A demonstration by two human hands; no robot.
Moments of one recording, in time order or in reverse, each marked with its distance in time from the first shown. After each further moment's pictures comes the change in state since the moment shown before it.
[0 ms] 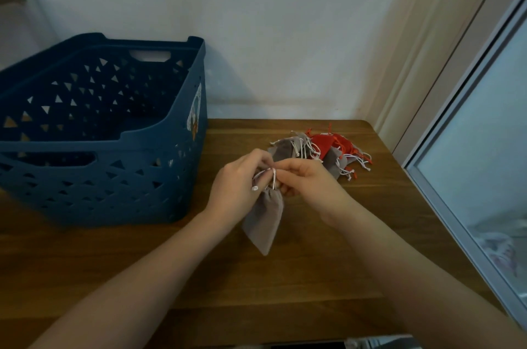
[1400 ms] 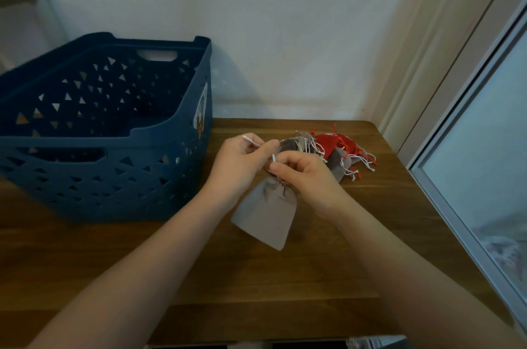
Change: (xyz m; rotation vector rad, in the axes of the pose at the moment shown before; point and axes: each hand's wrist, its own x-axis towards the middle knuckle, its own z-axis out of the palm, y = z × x) left_hand 0.017 0.026 -0.027 -0.564 -0.013 -0.387; right_hand -0.002 -0.011 0.008 -0.074 -0.048 -0.181
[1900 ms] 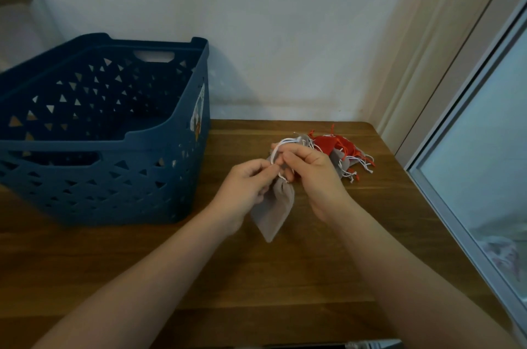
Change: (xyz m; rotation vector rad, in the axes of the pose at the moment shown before) left_hand -0.009 -0.025 0.011 -0.159 -0.174 -0.250; right_hand 0.007 0.003 -0.001 0.300 0.223 0.039
